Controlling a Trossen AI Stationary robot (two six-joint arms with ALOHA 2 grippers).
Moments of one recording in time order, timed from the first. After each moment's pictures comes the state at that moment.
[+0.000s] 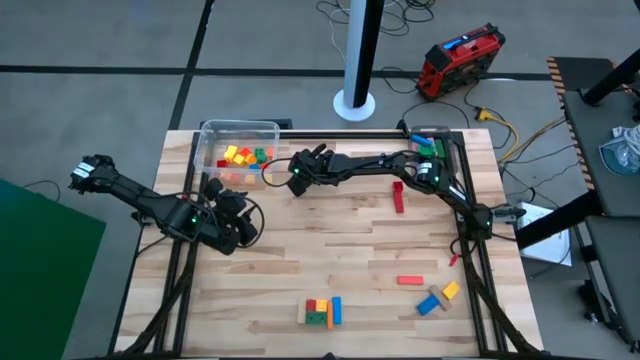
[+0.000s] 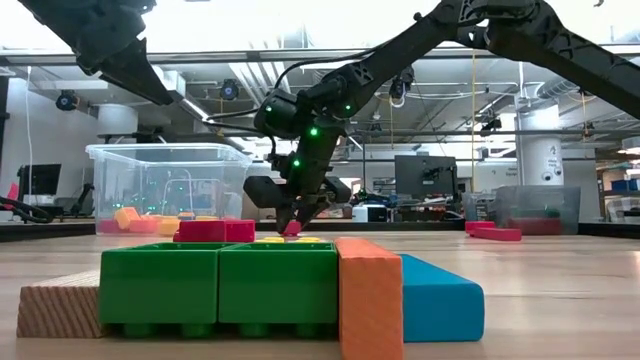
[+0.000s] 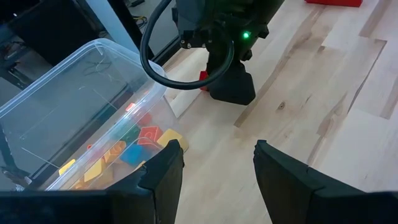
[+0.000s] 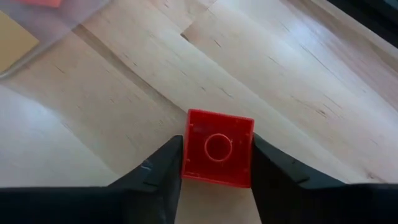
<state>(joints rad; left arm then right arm) -0.43 1.03 0.79 -0.92 -0.93 -0.80 -0.27 2.42 1.89 -0.50 0.36 0.47</state>
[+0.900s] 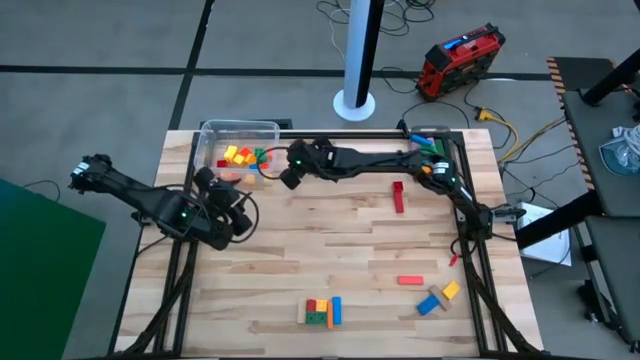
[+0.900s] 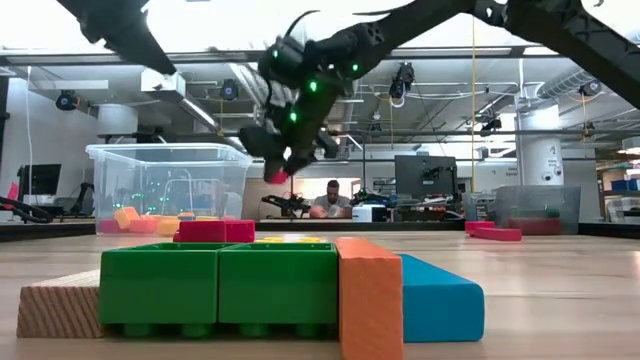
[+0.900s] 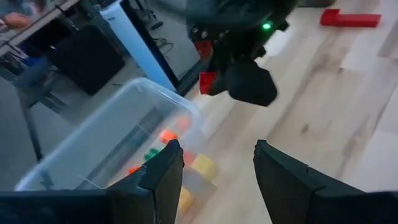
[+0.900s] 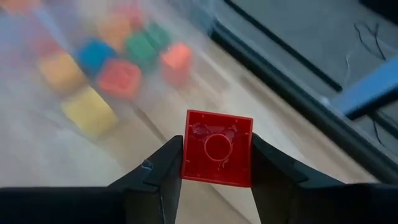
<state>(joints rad) -0.44 1.03 0.93 -1.07 -1.03 -0.74 -0.24 2.28 1.89 -0.40 0.42 0.28</state>
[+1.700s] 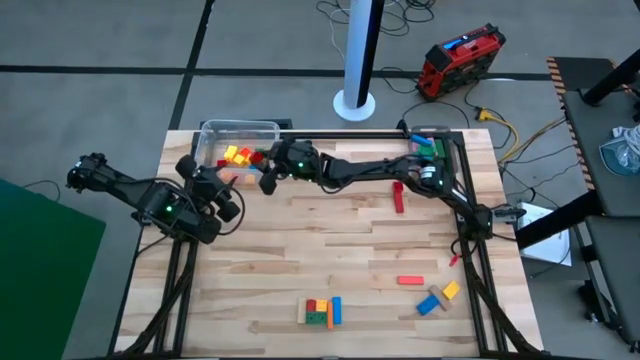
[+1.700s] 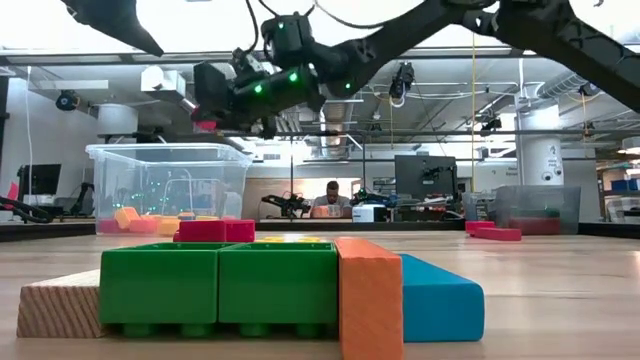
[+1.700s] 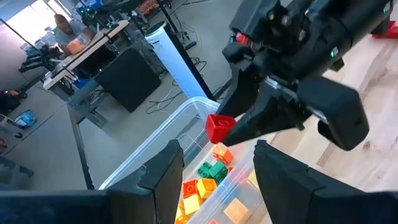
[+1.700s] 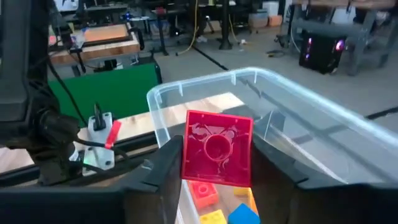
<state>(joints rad) -0.44 0.94 0.99 -1.30 -1.19 -0.76 -0.21 2.37 1.89 0.34 0.11 0.09</state>
